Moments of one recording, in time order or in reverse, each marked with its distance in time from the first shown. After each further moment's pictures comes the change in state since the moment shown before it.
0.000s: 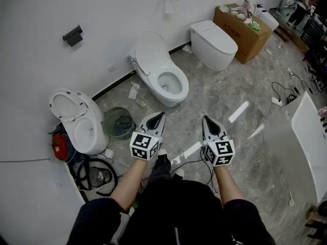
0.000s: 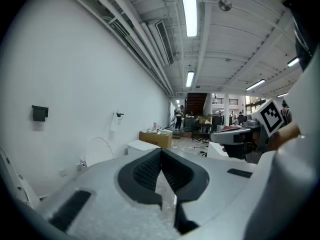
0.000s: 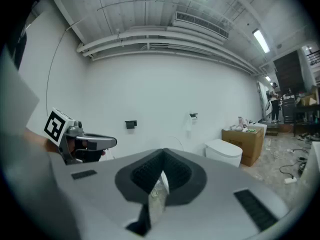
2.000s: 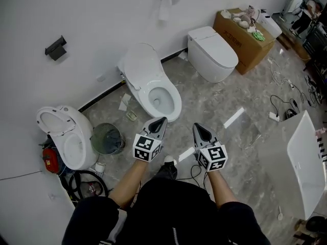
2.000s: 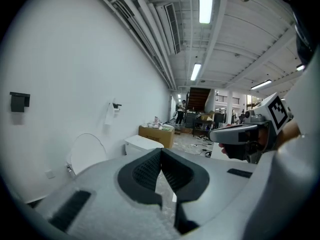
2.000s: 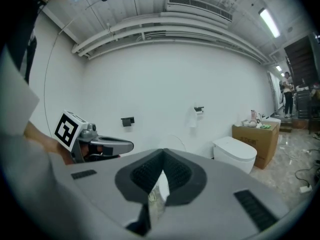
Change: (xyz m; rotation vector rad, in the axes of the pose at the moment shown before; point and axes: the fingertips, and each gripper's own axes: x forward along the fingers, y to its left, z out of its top) left arm 0.212 0.078 -0.001 -0.041 0.071 -0.018; right arm 0.177 -0.107 0.013 0.005 0.055 0.114
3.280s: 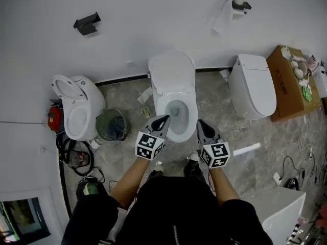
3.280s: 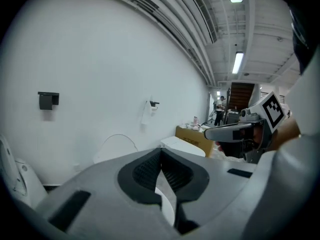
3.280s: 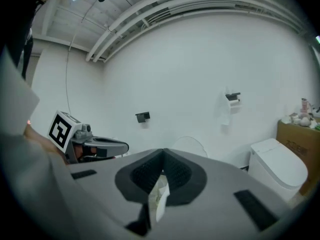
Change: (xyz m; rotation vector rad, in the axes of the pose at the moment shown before) left arm 0.146 0.165 0.036 -0.131 0.022 0.441; right arm 0.264 -0.116 0.054 -0.049 0.104 0.435
